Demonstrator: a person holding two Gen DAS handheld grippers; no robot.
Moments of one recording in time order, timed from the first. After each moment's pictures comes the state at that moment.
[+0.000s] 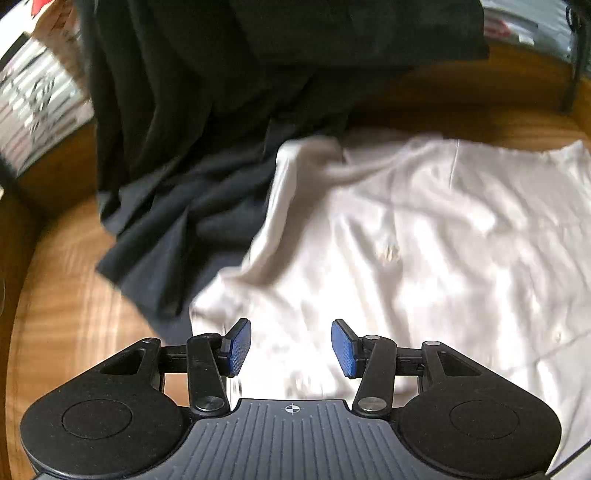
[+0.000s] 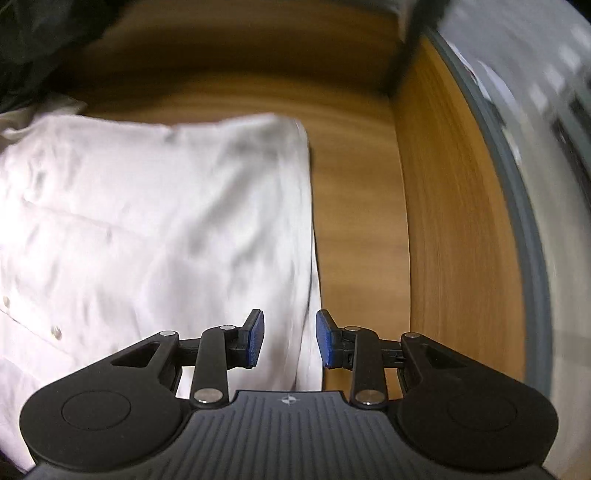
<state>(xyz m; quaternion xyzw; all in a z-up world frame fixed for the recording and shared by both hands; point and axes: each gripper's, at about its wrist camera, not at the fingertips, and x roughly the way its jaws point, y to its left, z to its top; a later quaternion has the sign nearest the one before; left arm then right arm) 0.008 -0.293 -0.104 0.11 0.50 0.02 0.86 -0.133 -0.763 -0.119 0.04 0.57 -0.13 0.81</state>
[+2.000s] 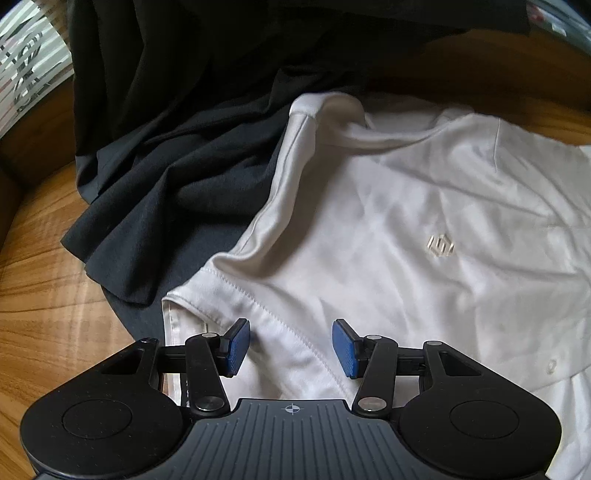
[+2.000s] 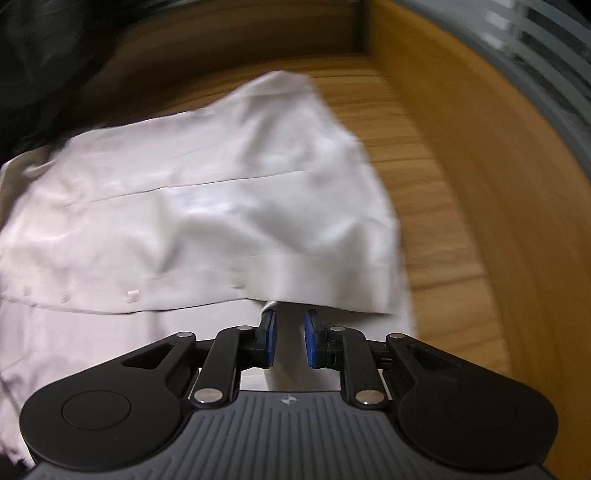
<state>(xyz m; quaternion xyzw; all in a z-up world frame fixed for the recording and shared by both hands) 0.058 -0.277 -0.137 0.08 0.53 0.02 0.84 -0.214 -0.699 -0.141 0.16 0.51 -0.14 0.84</state>
